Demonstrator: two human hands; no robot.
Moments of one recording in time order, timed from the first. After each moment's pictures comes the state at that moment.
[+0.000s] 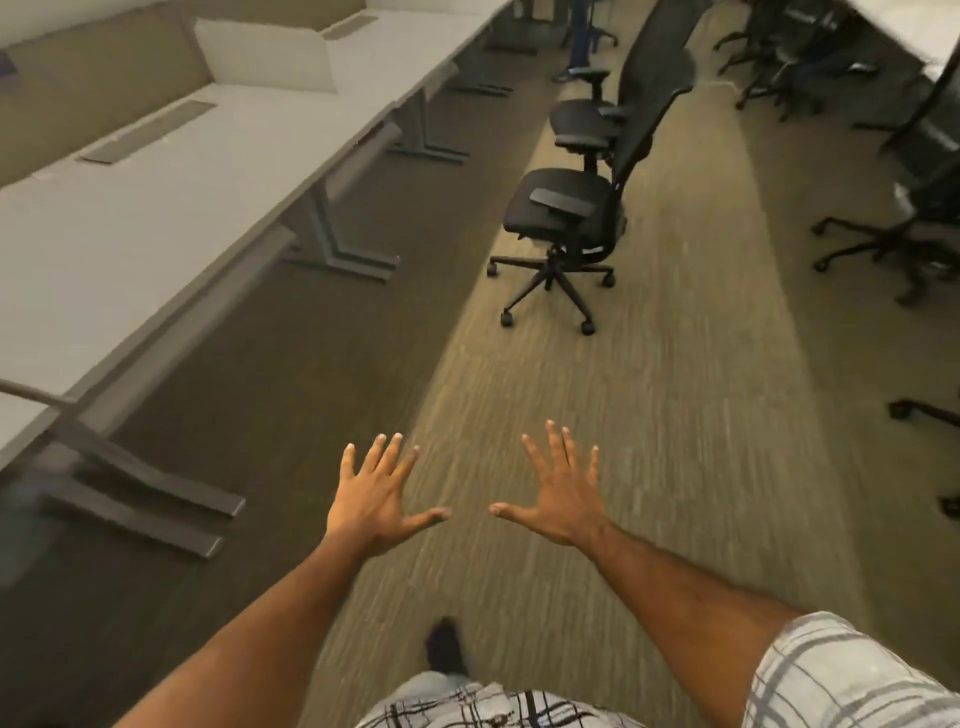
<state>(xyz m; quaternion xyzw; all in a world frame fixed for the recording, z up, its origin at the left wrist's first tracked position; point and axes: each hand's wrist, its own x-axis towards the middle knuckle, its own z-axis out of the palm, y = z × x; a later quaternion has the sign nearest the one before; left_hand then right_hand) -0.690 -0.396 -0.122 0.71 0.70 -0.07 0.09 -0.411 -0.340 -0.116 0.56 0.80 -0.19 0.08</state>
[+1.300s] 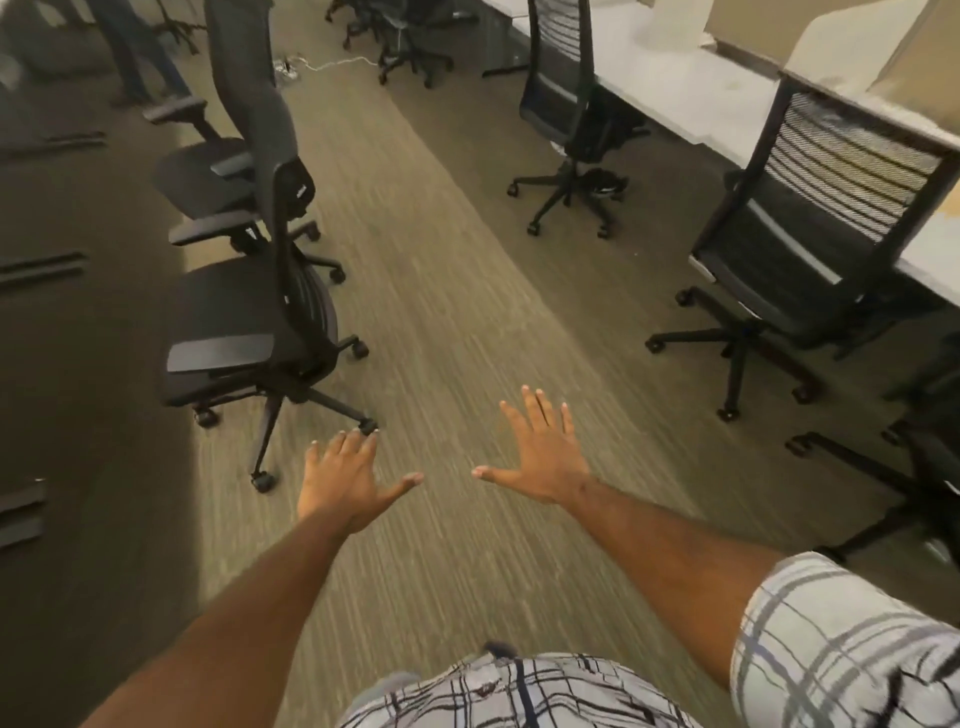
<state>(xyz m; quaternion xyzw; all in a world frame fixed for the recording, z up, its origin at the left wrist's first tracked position) -0.337 0.291 -0.133 0.87 0.48 -0.09 0.08 -0.059 0.174 -0.124 0.77 0.61 -0.17 0.00</state>
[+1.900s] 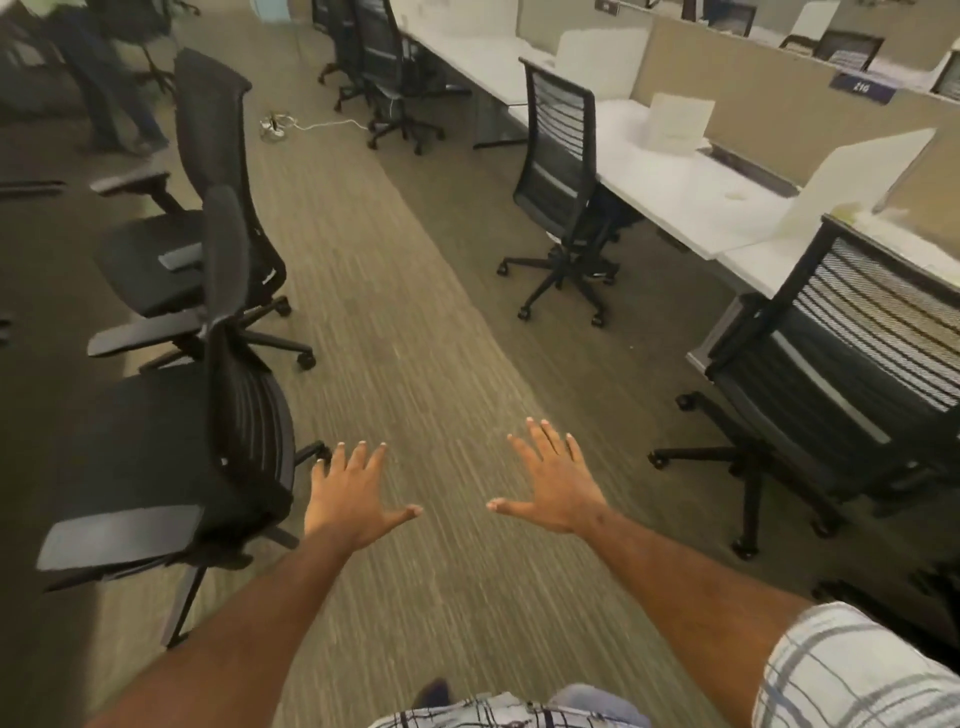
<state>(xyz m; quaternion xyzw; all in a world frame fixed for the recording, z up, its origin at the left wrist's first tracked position) -0.156 0.605 -0.122 0.87 0.48 -0.07 0.10 0.122 0.475 -0.108 0.76 0.63 -0.16 0.03</state>
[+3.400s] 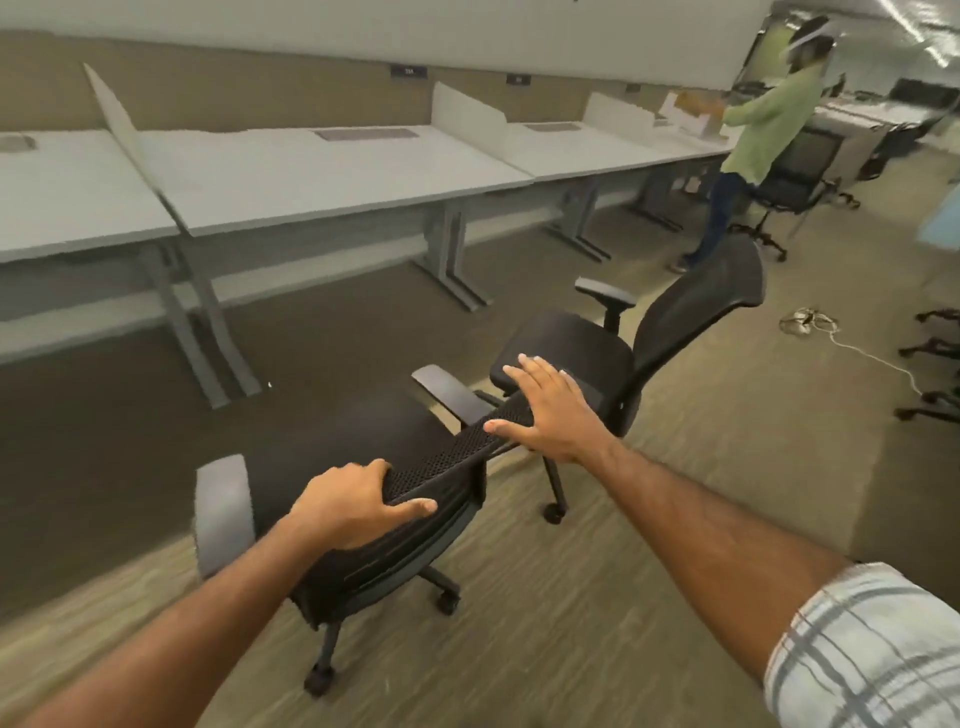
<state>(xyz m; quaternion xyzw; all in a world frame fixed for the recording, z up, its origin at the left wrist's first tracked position) -0.165 0.945 -0.047 0.42 0.88 0.07 0.20 -0.017 1.205 0.005 0.21 0.97 -0.12 -0.03</state>
